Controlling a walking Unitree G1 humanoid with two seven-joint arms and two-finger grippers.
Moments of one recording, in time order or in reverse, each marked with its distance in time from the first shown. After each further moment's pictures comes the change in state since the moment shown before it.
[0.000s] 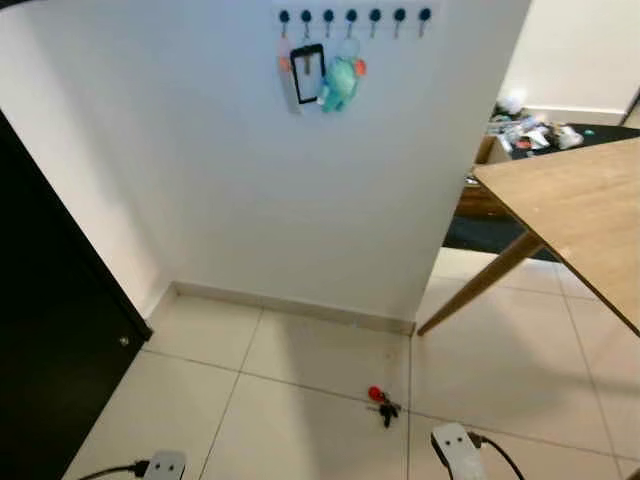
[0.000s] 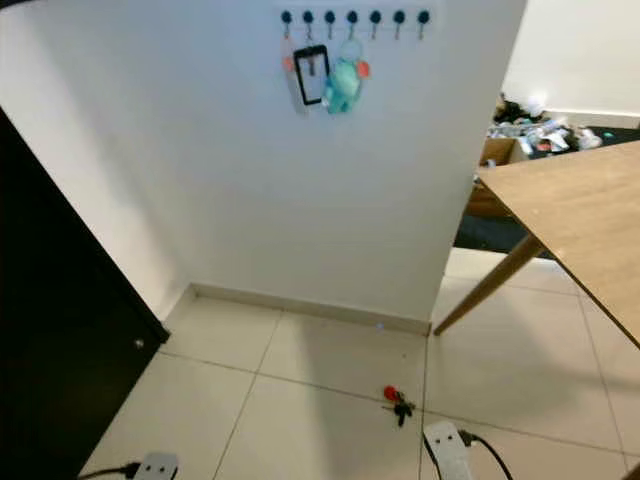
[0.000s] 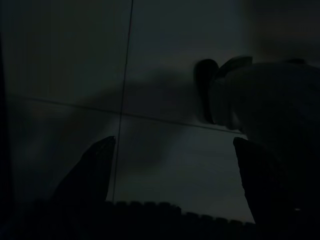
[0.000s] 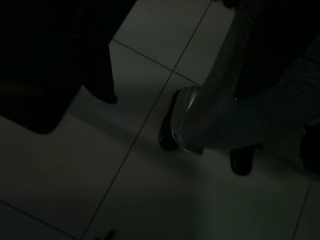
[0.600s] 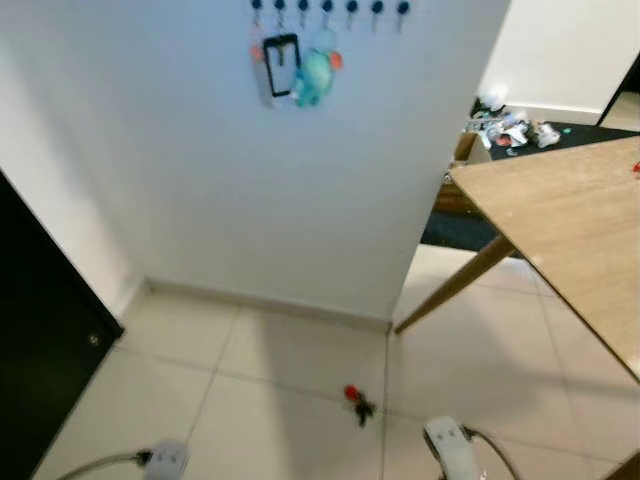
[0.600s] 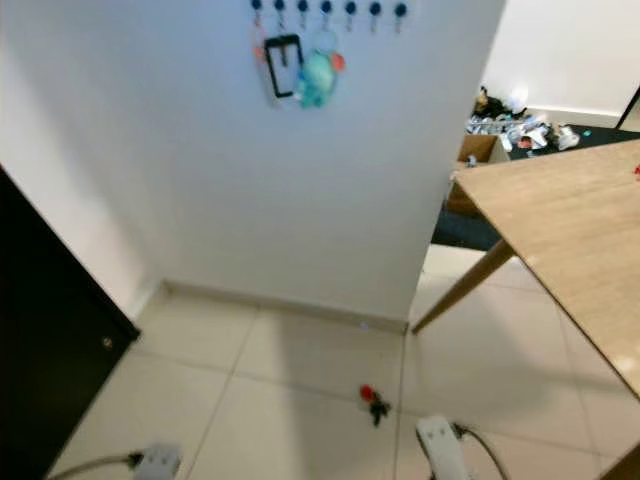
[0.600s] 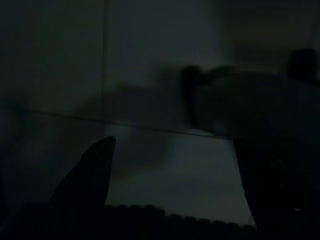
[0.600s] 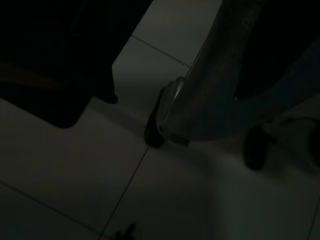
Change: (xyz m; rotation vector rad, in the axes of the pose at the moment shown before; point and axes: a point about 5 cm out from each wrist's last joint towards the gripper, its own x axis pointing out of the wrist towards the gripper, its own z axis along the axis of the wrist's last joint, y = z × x) left arm 0.001 -0.004 0.004 0.012 0.003 -0.009; right arm 0.001 0.002 0.004 -0.010 -0.010 0.000
